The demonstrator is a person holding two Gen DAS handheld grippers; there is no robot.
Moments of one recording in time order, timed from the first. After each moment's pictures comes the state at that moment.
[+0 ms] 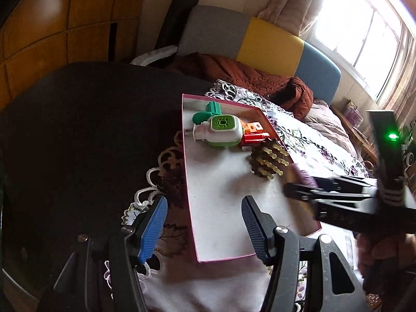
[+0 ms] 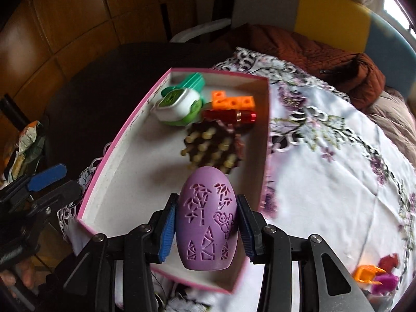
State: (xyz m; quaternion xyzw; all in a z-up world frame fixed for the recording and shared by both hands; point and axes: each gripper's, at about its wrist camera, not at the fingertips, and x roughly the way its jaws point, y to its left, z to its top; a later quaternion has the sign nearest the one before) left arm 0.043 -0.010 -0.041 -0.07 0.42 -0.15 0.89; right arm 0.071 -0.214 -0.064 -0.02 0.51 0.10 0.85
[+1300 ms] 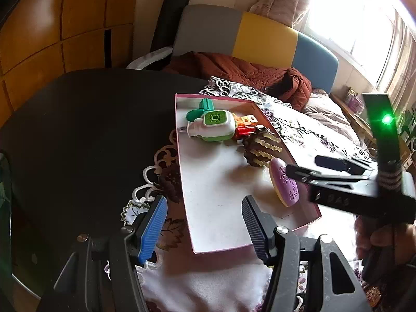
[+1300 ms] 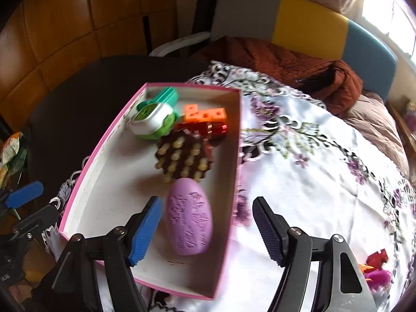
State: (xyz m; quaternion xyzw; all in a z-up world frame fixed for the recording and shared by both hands) left arm 0.032 -0.028 -0.035 -0.03 0.42 -0.15 0.89; right arm 0.057 -0.236 -0.051 -0.03 0.46 0.04 0.89
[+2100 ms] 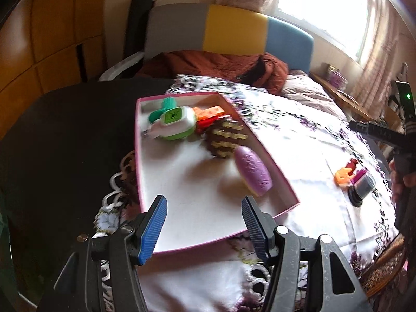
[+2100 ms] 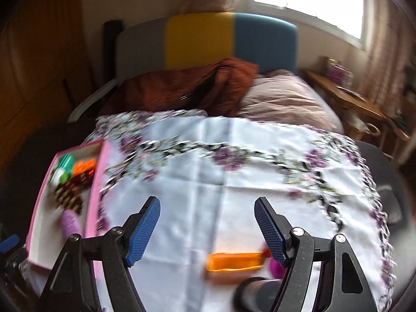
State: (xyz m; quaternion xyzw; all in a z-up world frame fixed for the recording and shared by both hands) left arm 0.019 -0.076 -0.029 0.03 0.42 -0.21 0.88; right arm -0.005 -0.422 0.000 0.08 0.38 -0.17 0.91
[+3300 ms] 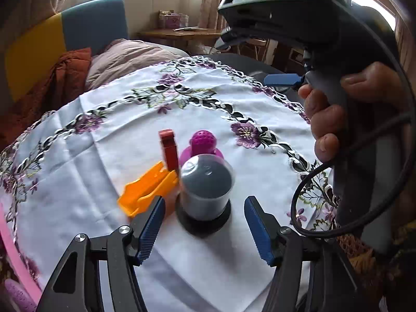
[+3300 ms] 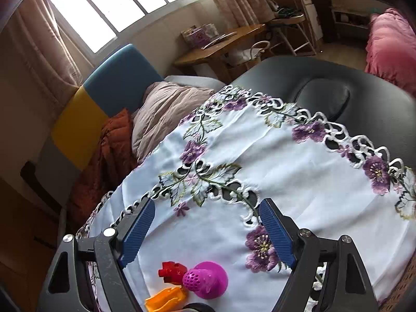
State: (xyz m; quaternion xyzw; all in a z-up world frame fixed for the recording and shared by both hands) left arm -0.051 -0.394 -0.063 0.22 0.38 -0.55 0.71; right arm -0.116 -0.589 -0.020 0.39 0.24 -0.37 0.81
